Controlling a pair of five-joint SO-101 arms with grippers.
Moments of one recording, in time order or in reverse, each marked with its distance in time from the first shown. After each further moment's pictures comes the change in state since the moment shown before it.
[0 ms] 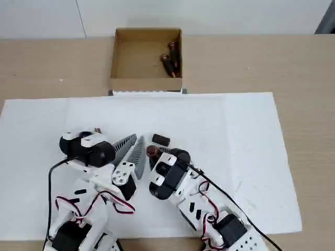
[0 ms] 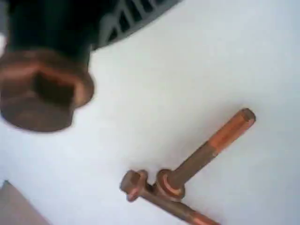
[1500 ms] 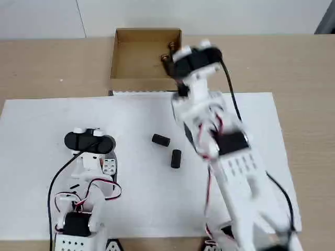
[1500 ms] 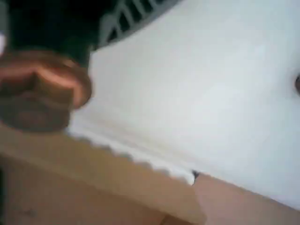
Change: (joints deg) left arm -22.3 0.0 19.0 -1.1 -18.4; right arm 19.6 75.1 -68.3 10.0 -16.7
